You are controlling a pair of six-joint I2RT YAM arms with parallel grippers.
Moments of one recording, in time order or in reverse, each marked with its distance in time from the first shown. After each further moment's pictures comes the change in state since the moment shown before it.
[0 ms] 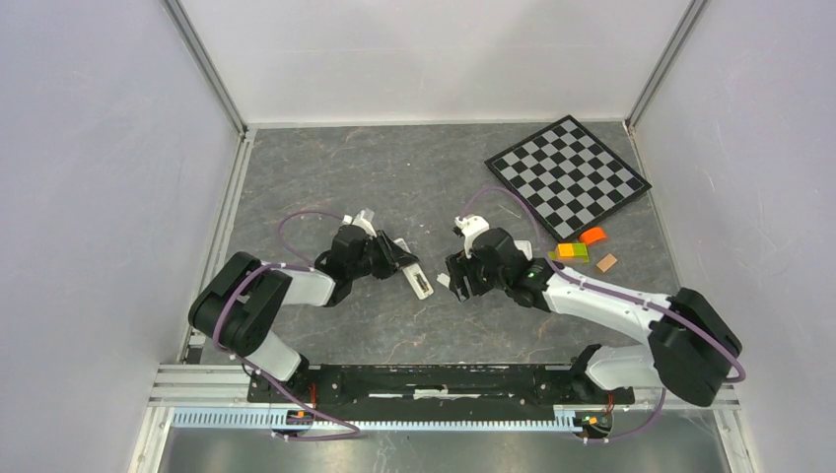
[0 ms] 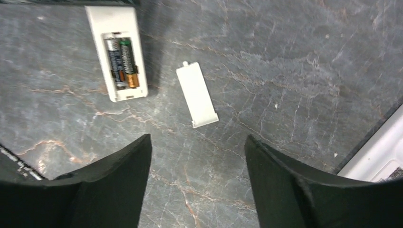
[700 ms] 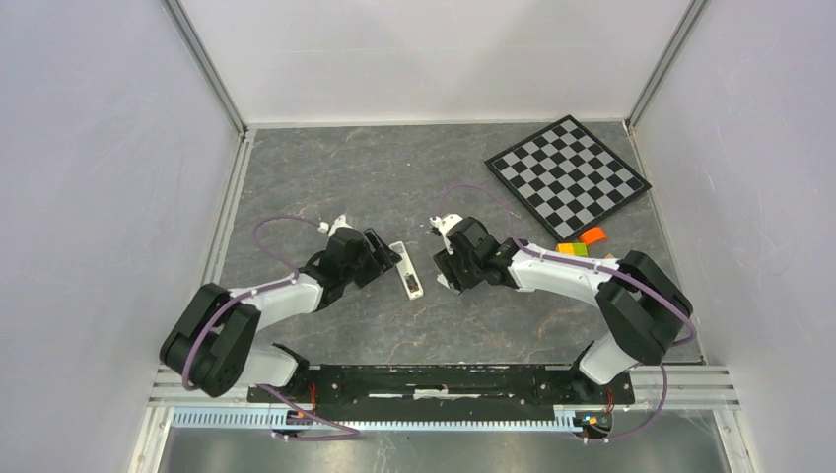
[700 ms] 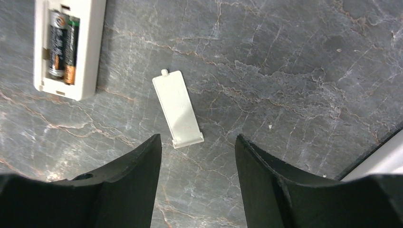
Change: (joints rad) left arm -0.016 -0.192 0.014 -0.370 -0.300 -0.011; right arm 0.000 0.280 0.187 -0.121 0.041 -0.089
